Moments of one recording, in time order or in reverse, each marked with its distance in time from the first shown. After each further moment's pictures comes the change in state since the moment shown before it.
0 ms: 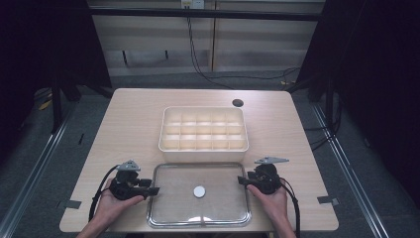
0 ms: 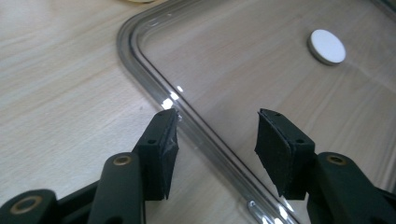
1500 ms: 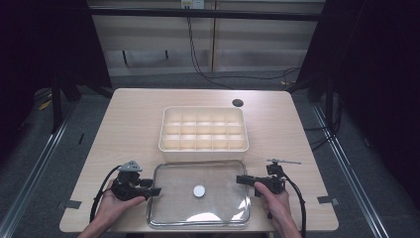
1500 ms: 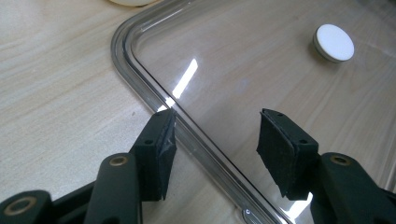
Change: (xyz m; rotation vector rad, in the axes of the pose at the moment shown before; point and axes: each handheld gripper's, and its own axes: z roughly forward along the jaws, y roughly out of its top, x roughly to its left) left arm -0.001 0.000 0.002 -0.011 0.009 0.012; right arm -0.027 -0.012 0.000 -0.052 0.382 0.348
